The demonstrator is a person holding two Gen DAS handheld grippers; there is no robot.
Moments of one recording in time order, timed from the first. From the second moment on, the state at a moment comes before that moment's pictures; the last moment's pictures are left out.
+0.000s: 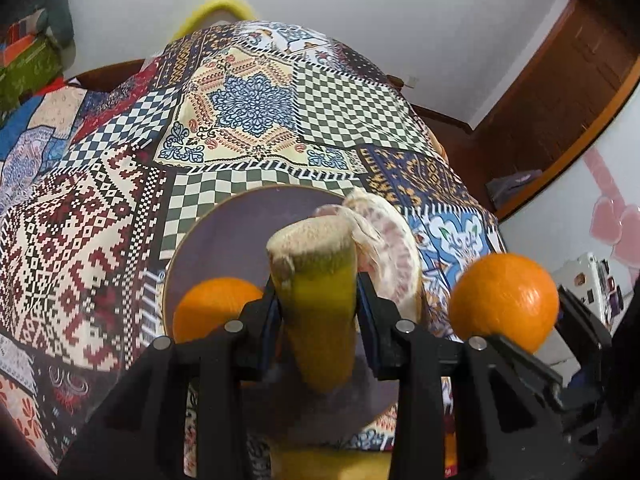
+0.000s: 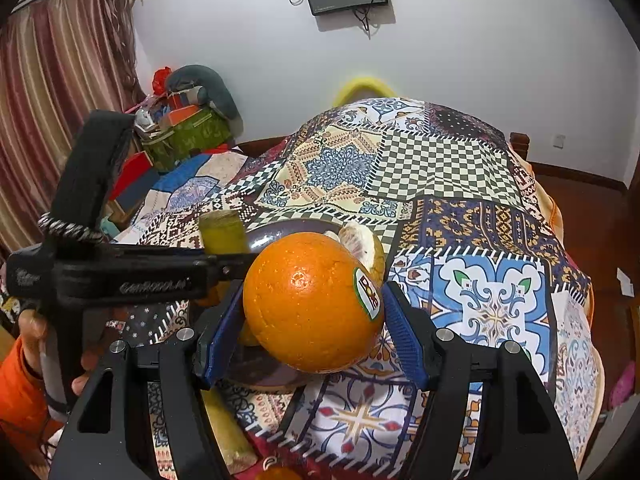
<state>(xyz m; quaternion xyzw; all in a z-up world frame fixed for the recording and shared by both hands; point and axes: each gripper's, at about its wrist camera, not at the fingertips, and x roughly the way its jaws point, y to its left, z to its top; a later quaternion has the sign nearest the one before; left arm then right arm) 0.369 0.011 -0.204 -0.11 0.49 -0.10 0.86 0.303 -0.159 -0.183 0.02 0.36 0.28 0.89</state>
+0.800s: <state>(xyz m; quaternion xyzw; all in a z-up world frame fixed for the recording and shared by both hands) 0.330 0.052 -0.173 -0.06 0.45 -0.06 0.89 0.308 -0.122 -0.180 -0.01 0.36 0.31 0.88</state>
